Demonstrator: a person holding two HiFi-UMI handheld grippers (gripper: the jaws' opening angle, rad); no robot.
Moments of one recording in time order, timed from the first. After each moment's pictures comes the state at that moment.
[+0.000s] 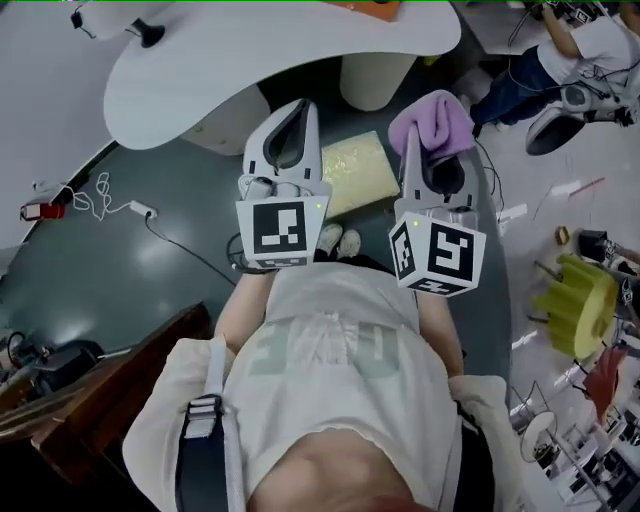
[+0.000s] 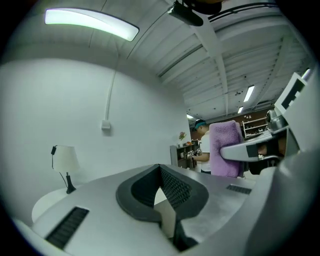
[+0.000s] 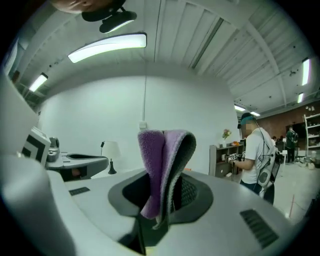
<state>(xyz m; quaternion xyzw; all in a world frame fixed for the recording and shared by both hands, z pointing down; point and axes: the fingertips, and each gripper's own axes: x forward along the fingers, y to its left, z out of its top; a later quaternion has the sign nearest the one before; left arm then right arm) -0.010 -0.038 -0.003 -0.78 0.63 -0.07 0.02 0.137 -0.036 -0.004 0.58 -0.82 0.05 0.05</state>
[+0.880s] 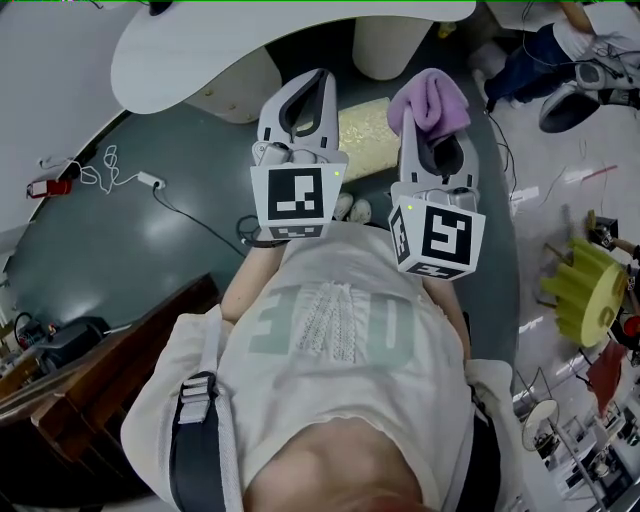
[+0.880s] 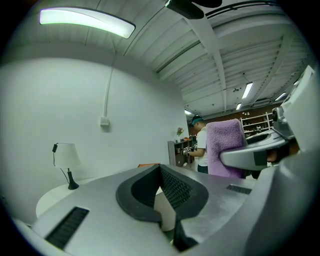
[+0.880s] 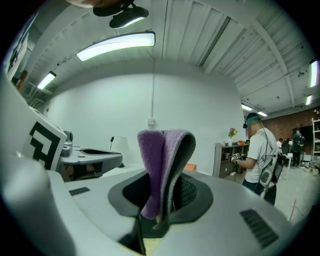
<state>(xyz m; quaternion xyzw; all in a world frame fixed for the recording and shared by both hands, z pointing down) 0.005 -0.008 0.011 -0.78 0.62 -0.10 0.01 0.123 0.010 0.014 0.55 -0.83 0.04 0.07</state>
